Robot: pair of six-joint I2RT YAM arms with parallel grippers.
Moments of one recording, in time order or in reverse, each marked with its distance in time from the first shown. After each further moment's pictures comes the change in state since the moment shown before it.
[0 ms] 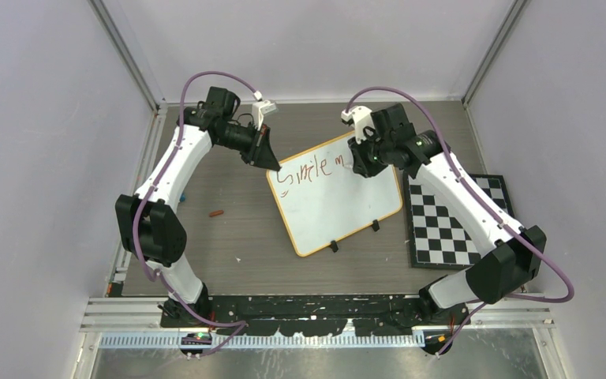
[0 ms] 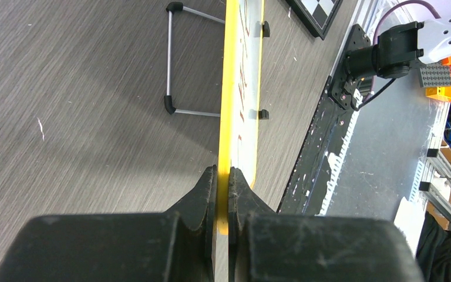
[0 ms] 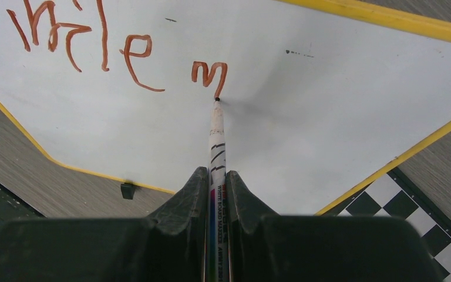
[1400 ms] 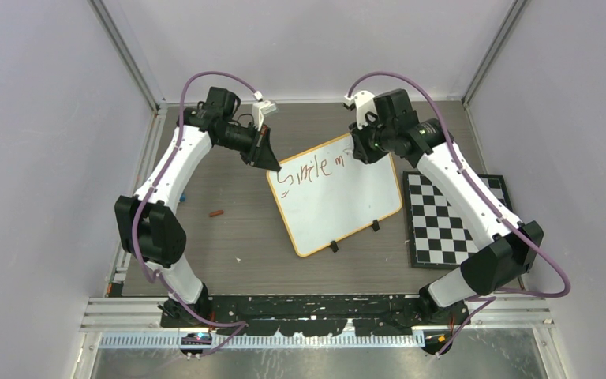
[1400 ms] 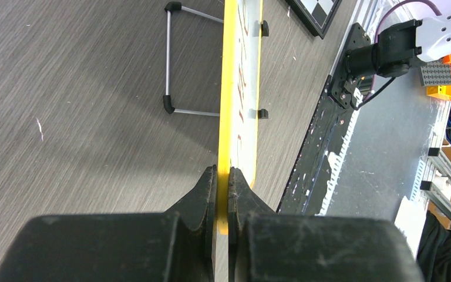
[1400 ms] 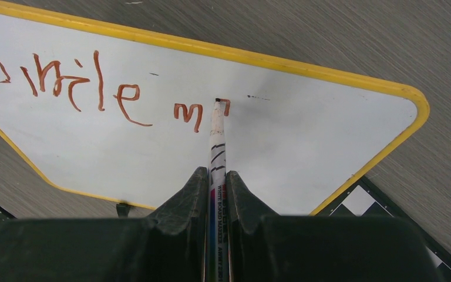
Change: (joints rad) left arm -0.004 -0.009 -0.003 -0.002 -0.001 0.001; right arm -0.018 0.055 0.138 -0.022 0.013 -0.004
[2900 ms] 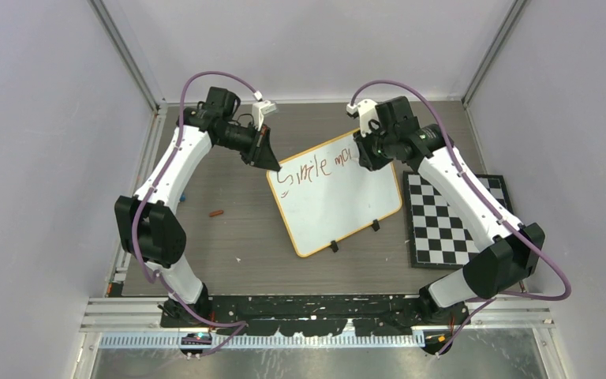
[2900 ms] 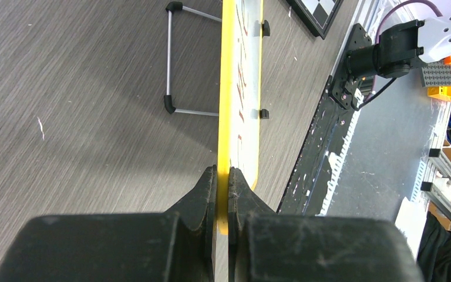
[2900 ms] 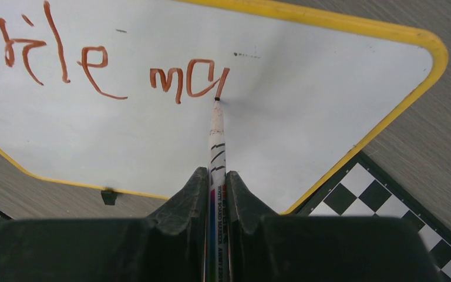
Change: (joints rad) left arm 0.000 -0.001 0.000 0.000 -0.005 -0.002; right arm -0.014 -0.020 -0.068 -0.002 0.027 -0.015
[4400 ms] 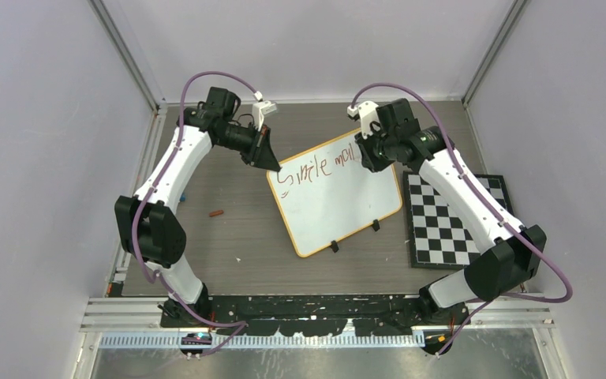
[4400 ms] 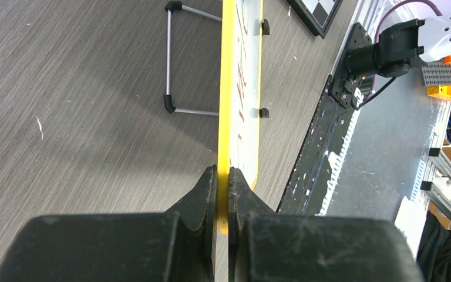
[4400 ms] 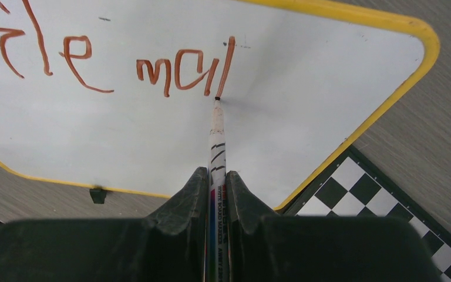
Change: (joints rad) left arm -0.001 0.000 0.000 -0.001 -0.001 0.000; right arm -0.006 -0.013 -0.019 0.000 0.032 -0.021
